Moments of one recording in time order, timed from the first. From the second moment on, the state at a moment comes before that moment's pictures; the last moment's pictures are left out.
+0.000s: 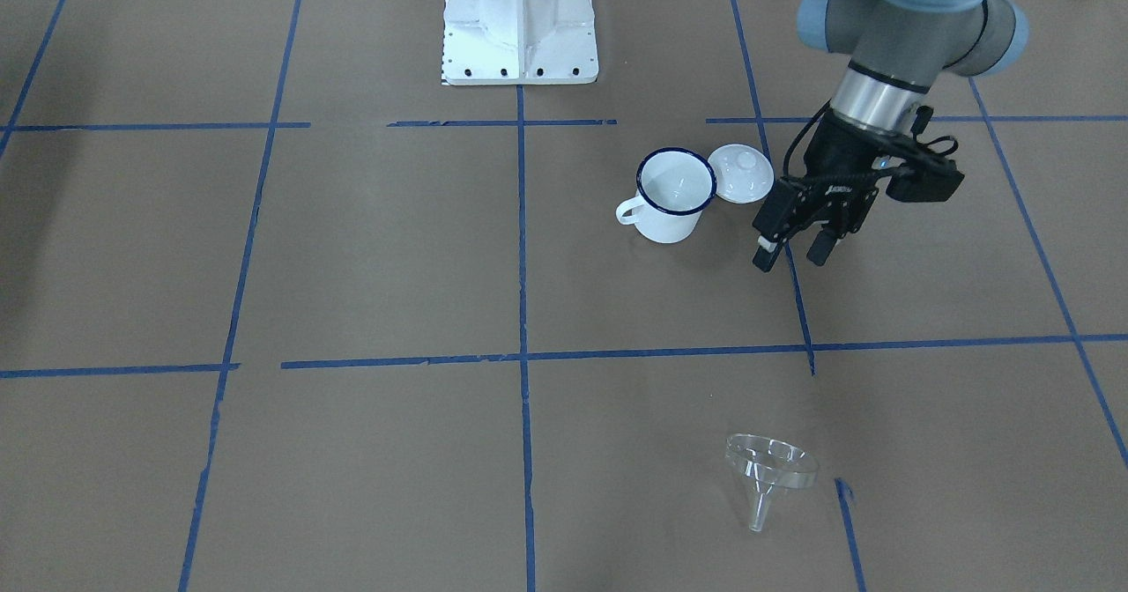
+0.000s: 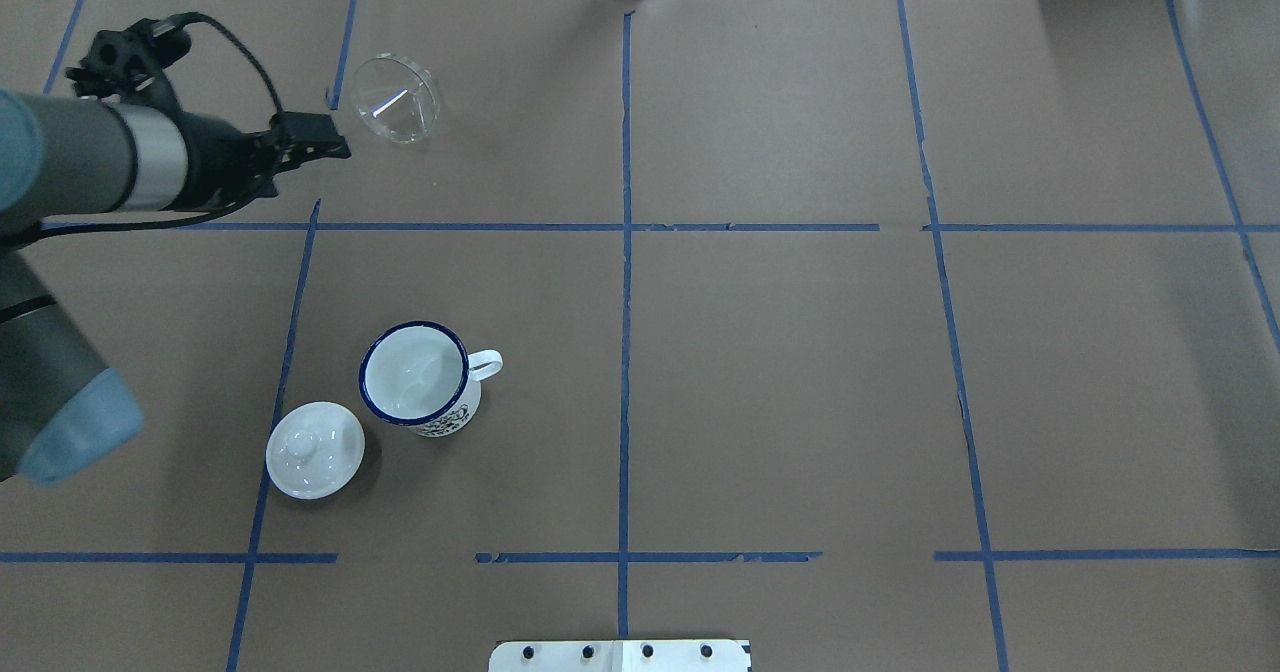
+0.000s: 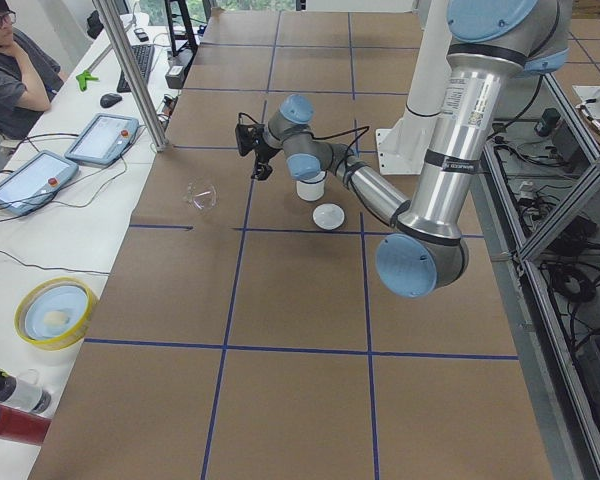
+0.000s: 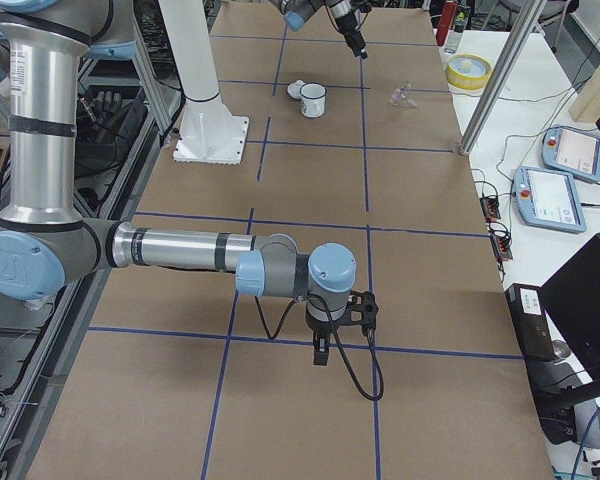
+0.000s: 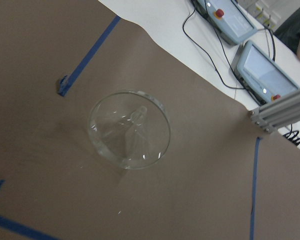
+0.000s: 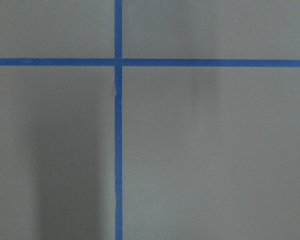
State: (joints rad) left arm -0.82 -1.76 -1.97 -2.10 -1.80 -1.43; right arm 1.57 -1.68 1.66 -1.57 2.29 0.01
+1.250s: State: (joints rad) left arm -0.53 -1.63 -2.03 -1.83 -1.85 -1.27; right arm 1.57 -1.68 1.66 -1.57 2.29 0.01
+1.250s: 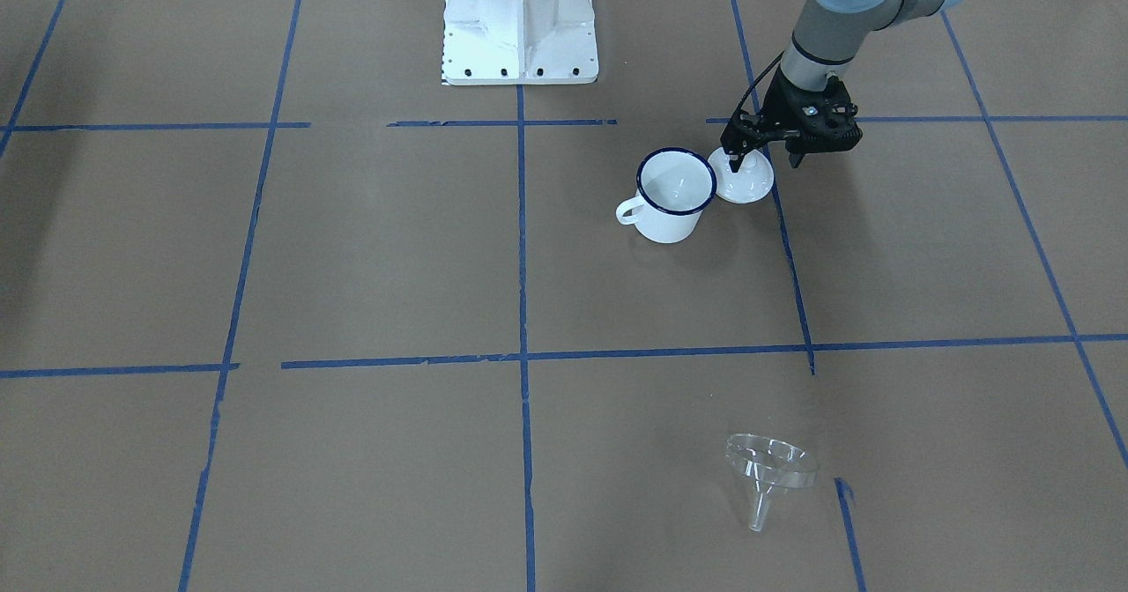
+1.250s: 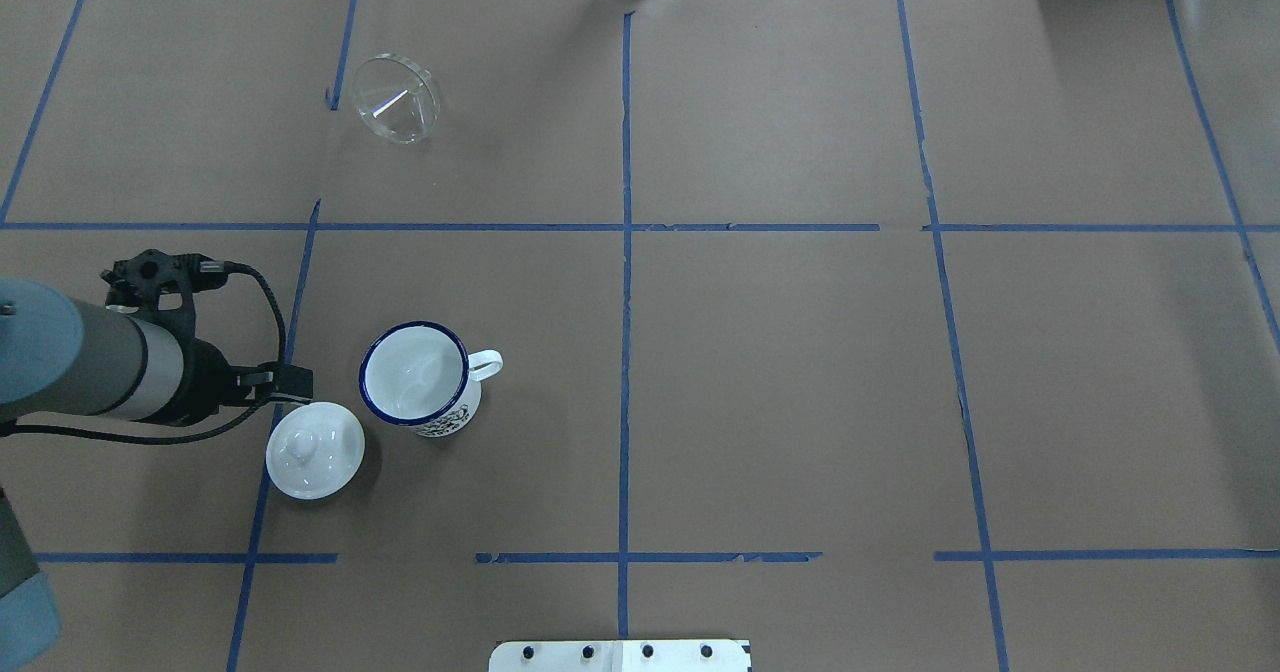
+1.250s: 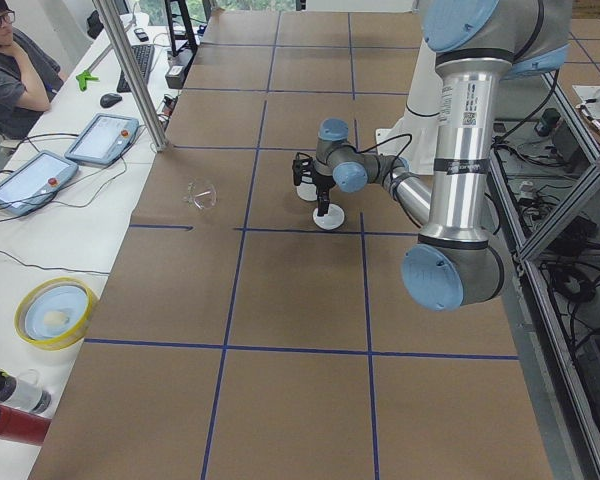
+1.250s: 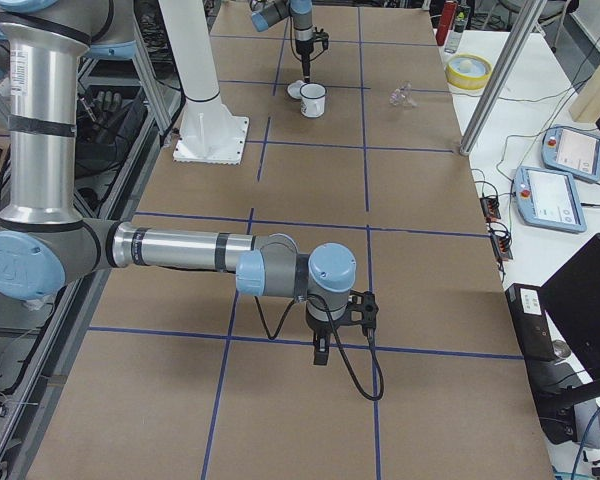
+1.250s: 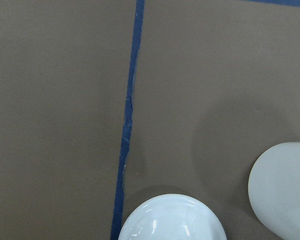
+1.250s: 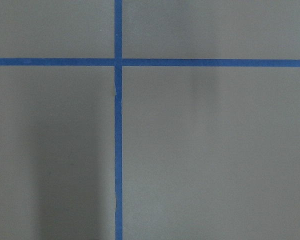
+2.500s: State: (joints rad) left arm -0.48 -1.63 -2.01 -1.83 -1.86 -1.26; right arm 1.57 -1.68 1.66 -1.57 2.29 0.01
